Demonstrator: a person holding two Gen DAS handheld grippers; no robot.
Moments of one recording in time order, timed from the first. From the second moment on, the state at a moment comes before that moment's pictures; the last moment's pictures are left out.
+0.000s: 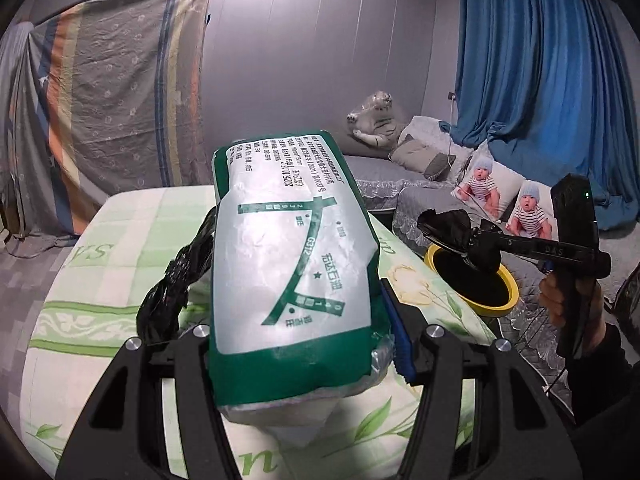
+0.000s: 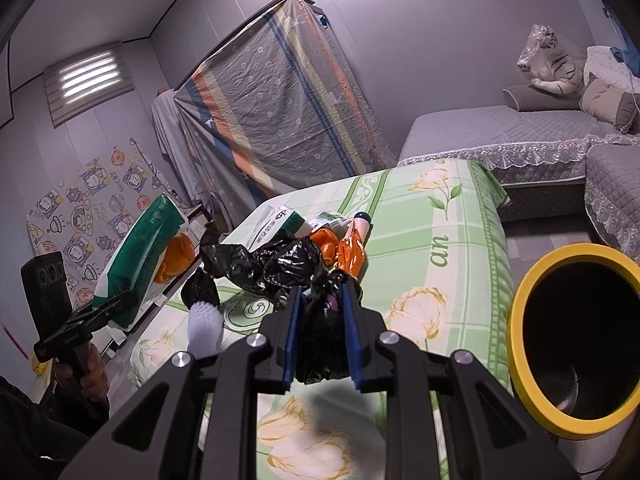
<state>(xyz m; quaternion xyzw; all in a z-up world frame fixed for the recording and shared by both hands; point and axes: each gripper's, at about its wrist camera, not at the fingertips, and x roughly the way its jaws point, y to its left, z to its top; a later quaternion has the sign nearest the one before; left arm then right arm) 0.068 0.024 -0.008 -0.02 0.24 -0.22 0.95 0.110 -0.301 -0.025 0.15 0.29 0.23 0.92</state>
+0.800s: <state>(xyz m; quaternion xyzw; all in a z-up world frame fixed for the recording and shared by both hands) 0.097 -0.046 0.032 -0.01 0.18 -0.32 0.93 0.086 -0.360 -0.027 0.20 0.26 0.18 0.93</state>
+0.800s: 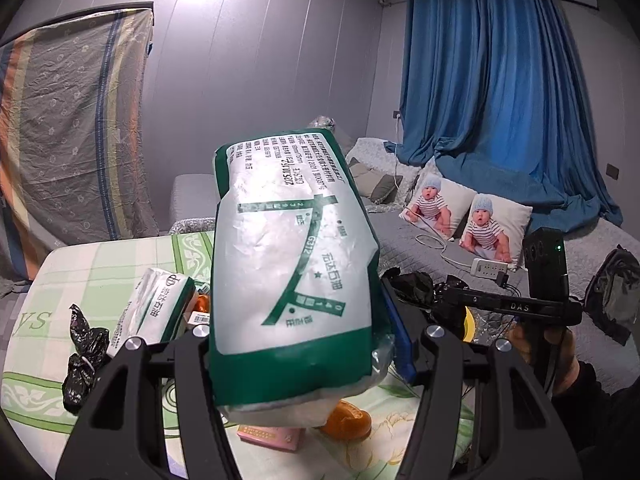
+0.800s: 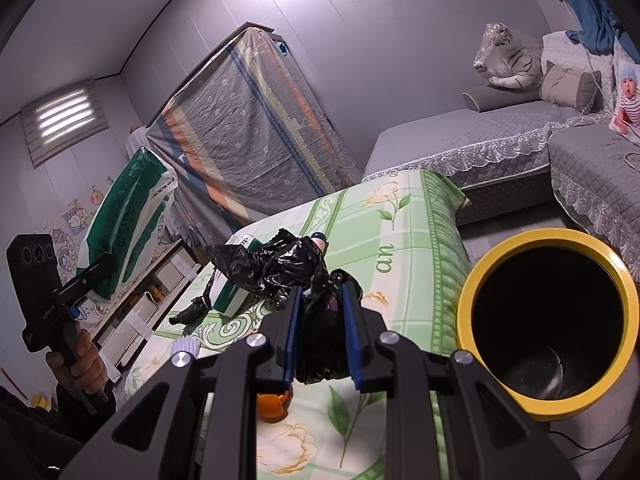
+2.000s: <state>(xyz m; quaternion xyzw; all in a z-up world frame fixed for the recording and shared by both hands) 0.218 -0.330 -0.077 0.09 0.33 -0.44 0.83 0.088 -0.533 -0.129 0.32 0.29 -0.13 0.89</state>
